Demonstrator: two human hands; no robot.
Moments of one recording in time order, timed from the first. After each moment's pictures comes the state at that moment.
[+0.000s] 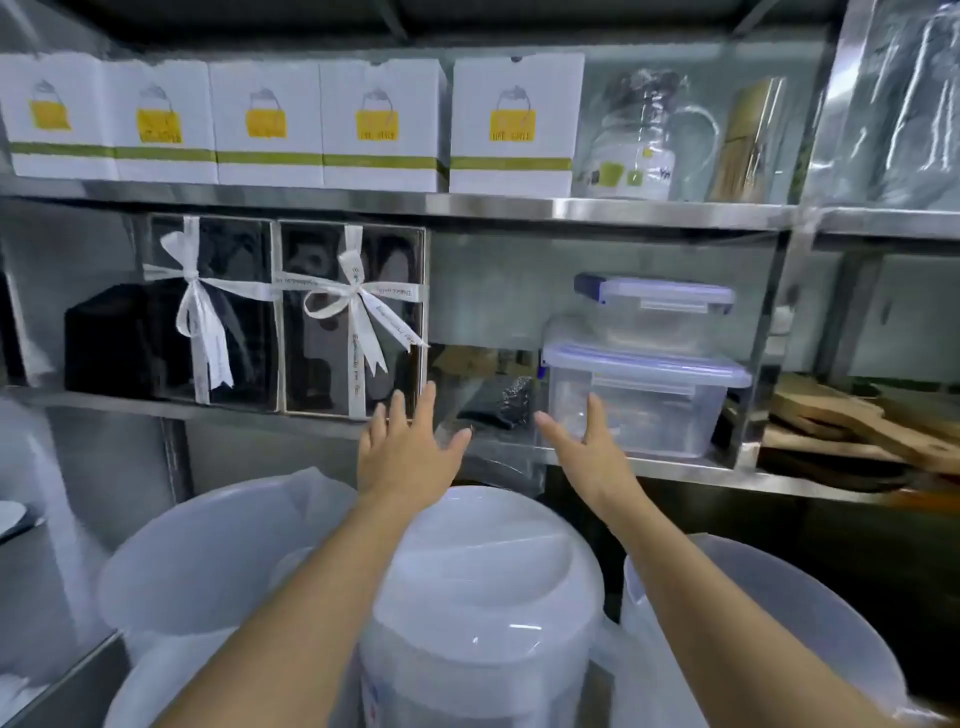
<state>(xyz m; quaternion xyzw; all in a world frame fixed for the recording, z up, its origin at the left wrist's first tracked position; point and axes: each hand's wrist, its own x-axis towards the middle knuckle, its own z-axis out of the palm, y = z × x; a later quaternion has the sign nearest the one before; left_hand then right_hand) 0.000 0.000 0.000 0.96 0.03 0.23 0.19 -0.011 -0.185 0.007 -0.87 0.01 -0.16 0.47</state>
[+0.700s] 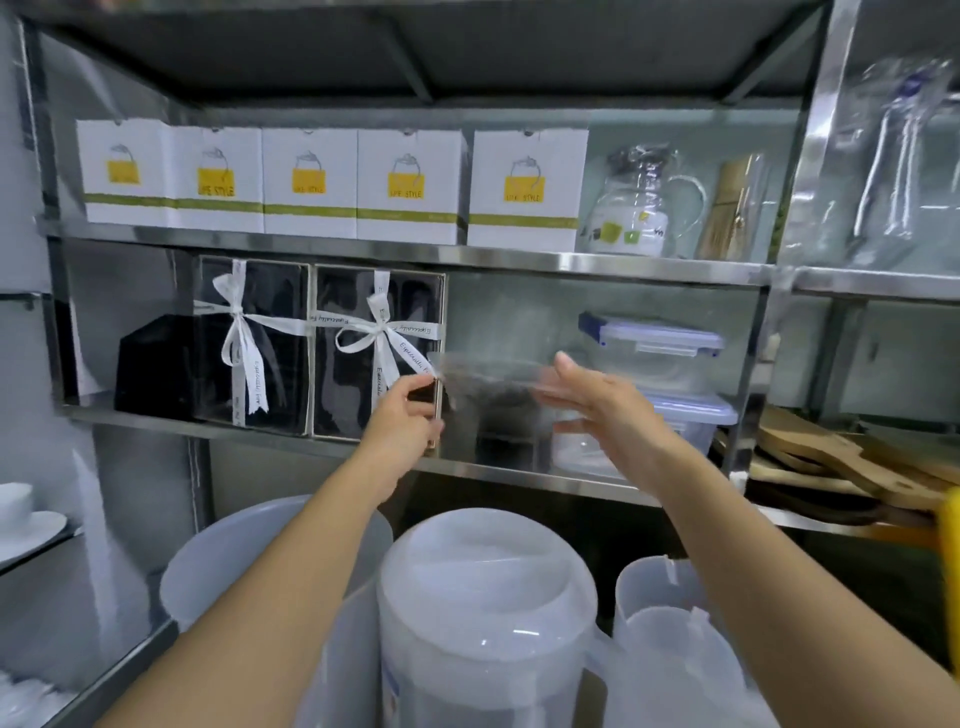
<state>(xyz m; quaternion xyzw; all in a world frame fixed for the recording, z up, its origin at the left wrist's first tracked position) -0.045 0.022 0.071 0.74 -0.02 0.16 0.66 -0.062 -0.192 0.103 -0.75 -0.21 -0.06 0.63</state>
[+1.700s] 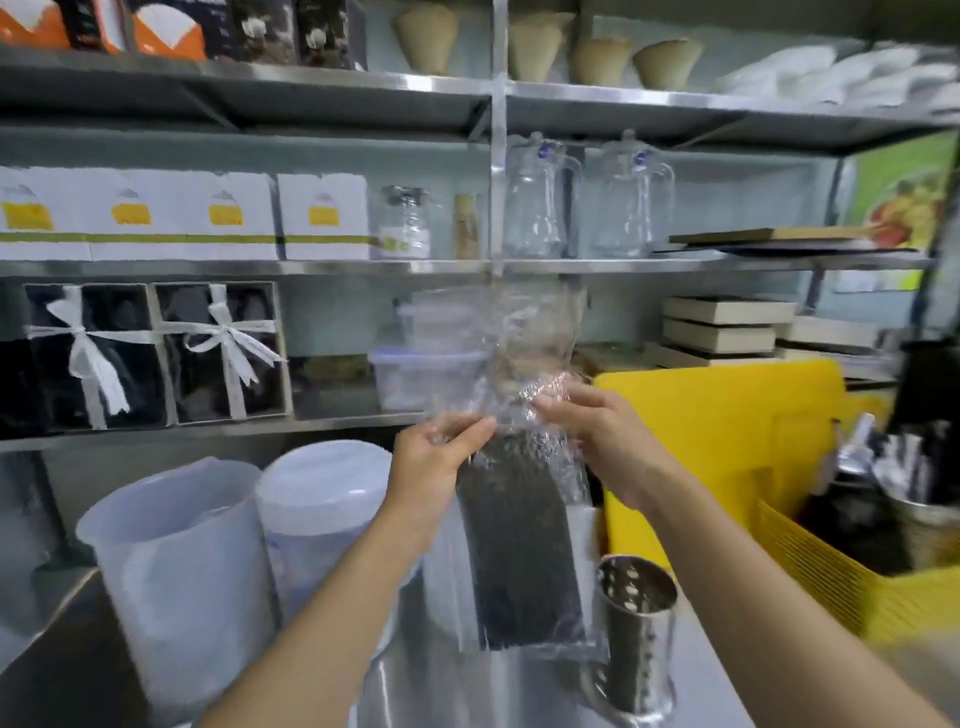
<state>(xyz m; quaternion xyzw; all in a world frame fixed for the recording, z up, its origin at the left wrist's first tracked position) -0.315 -0.158 0.073 0.61 -0.23 0.08 0.75 -0.359 -0.323 0.098 -0.72 -0.08 -0.17 0.66</state>
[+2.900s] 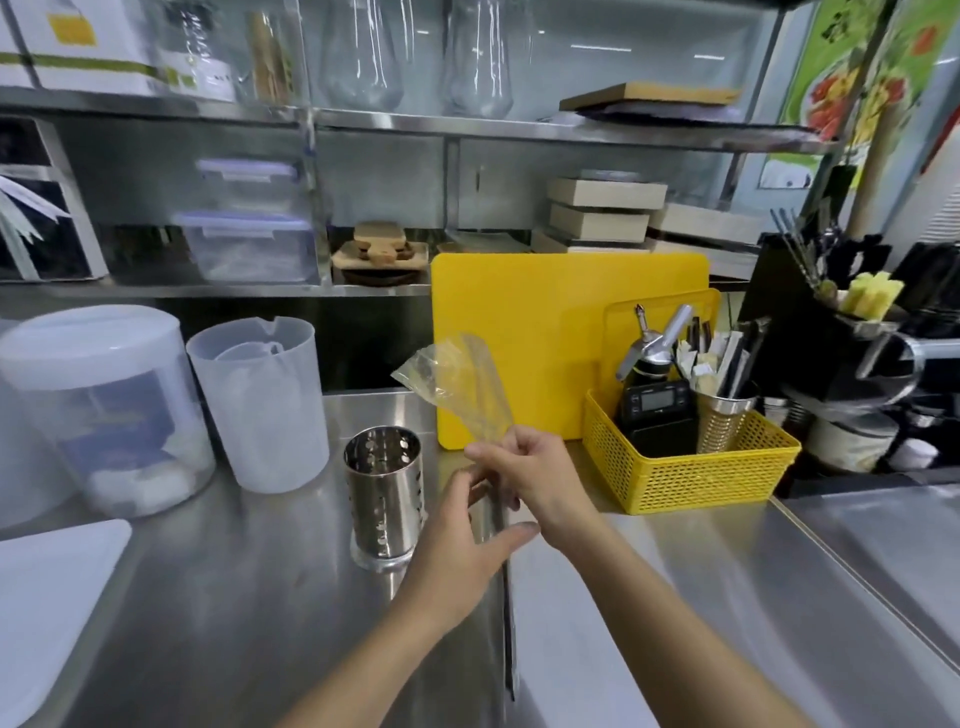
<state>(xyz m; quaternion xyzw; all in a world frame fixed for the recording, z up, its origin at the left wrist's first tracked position) -0.489 -0.439 -0.081 0.77 -0.22 0.00 0.59 -0.476 -0.553 -0.042 -0.70 0.00 -0.14 0.70</state>
